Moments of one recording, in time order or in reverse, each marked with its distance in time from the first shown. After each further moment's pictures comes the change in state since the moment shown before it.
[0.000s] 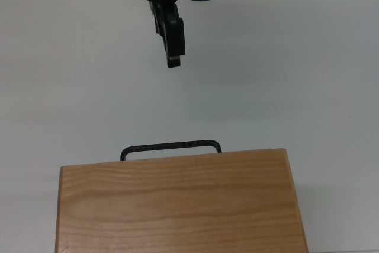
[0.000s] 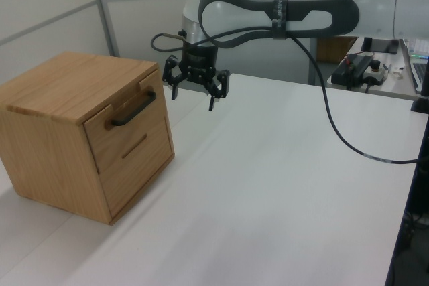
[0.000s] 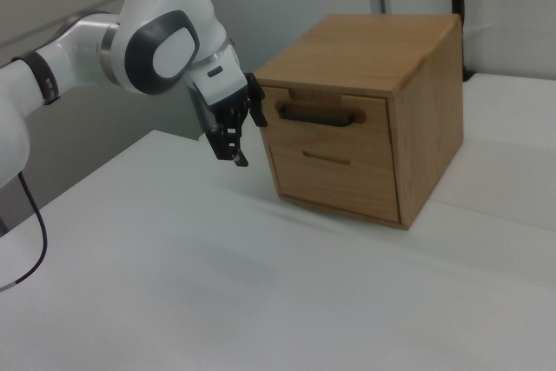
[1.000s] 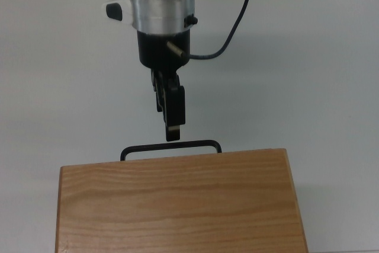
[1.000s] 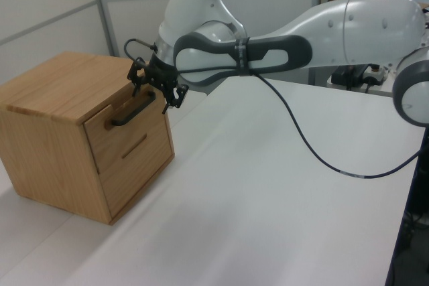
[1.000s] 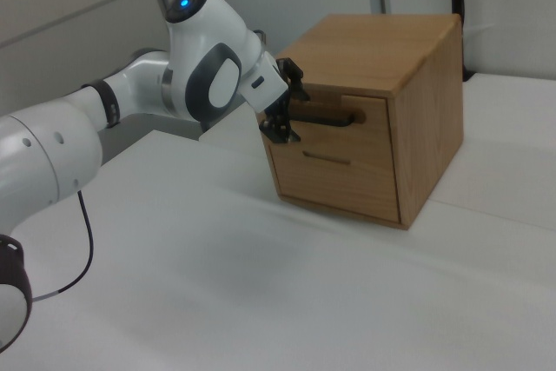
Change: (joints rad) arm 0.007 0.232 -0.004 0.124 -0.046 0.413 0.034
